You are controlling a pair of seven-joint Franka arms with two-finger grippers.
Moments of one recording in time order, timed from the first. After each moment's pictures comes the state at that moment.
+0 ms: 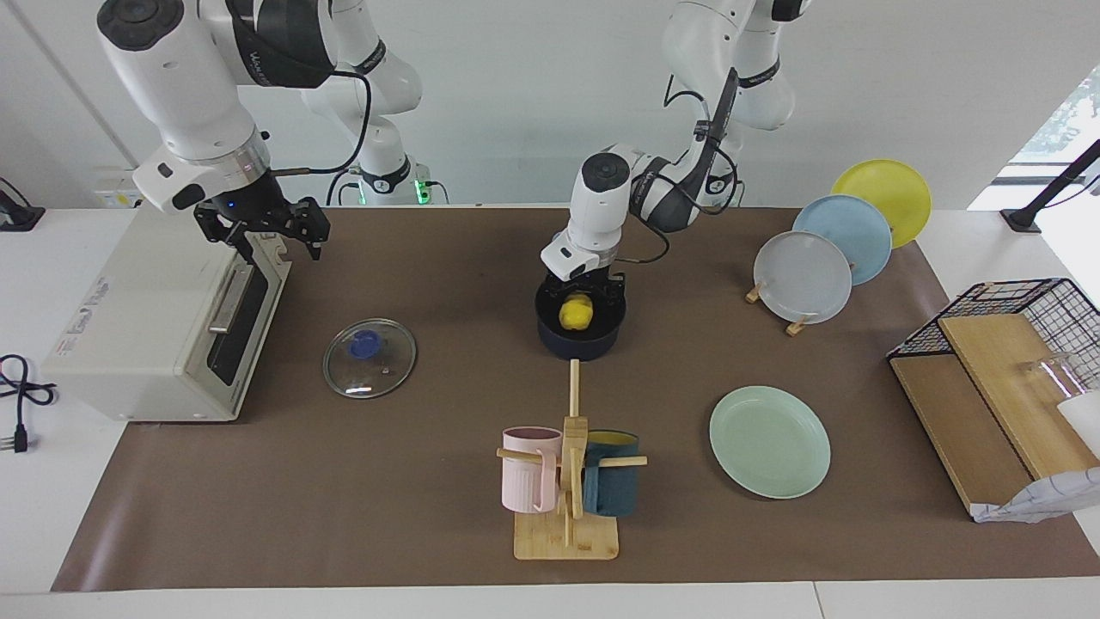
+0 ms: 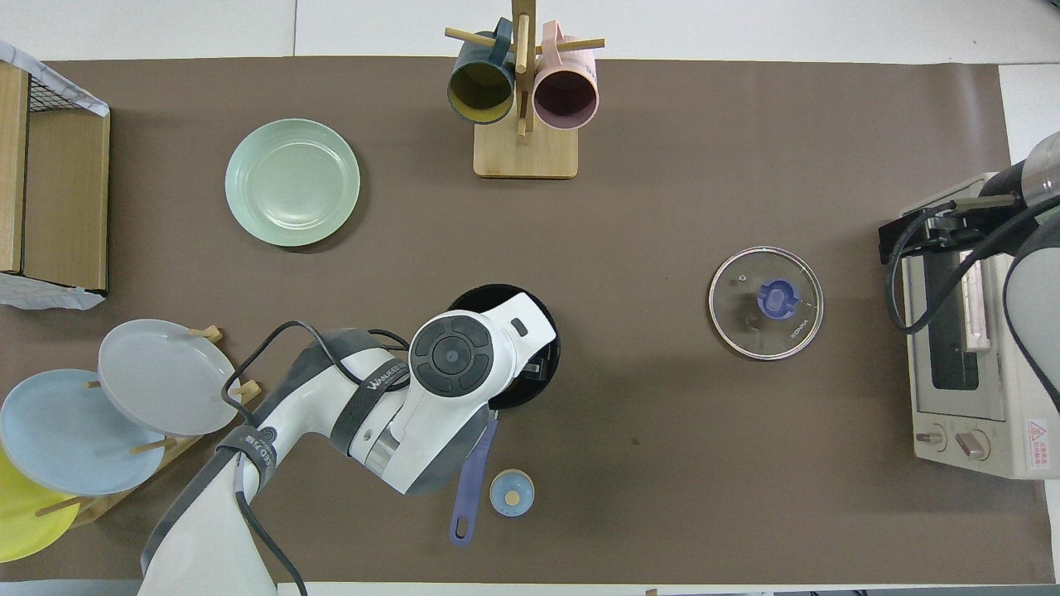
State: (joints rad) left arm -0.75 0.21 -0.01 -2.10 -0.06 2.34 -0.48; right arm 0.07 0.04 -0.04 -1.59 -0.04 1.57 0.02
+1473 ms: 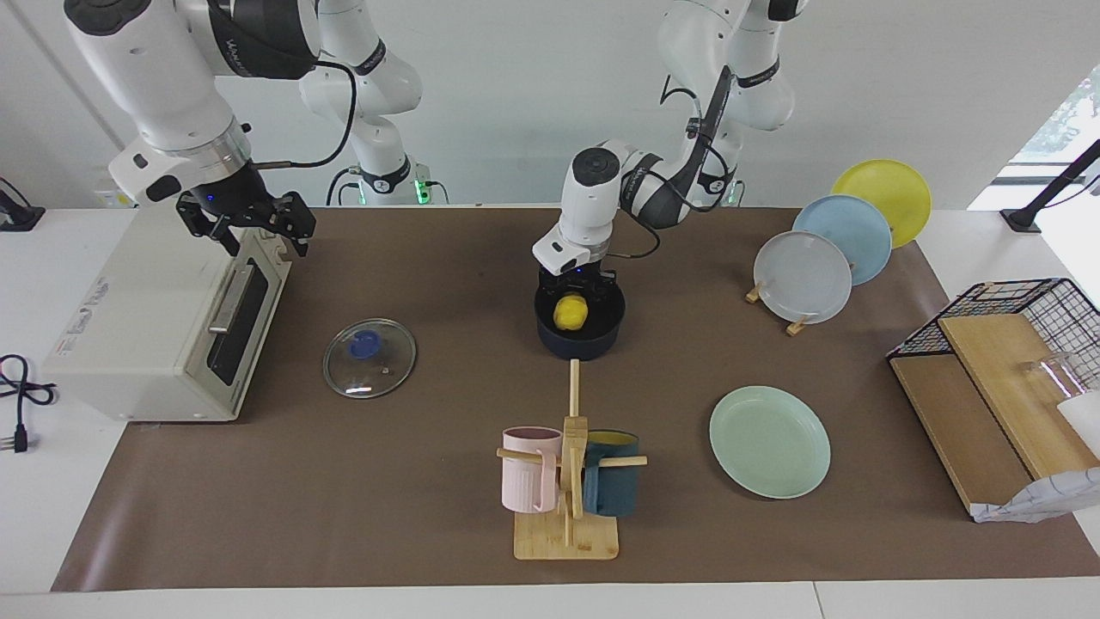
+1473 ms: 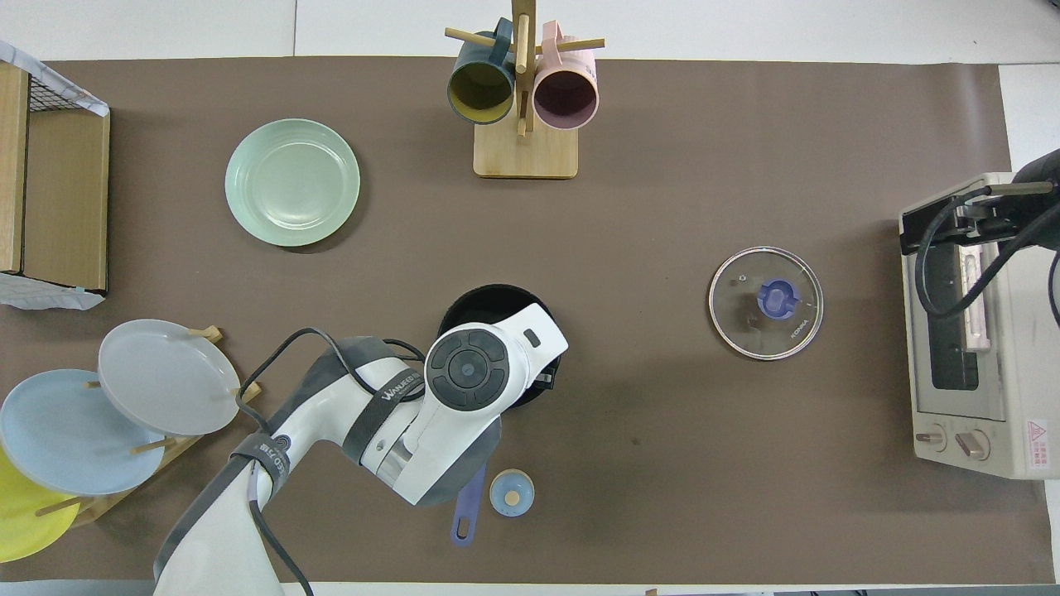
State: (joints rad) left arm -0.77 0.21 -0.02 -2.10 -0.06 2.34 -0.51; right arm 0.06 0.04 -0.07 -1.55 -0.02 1.55 0.02
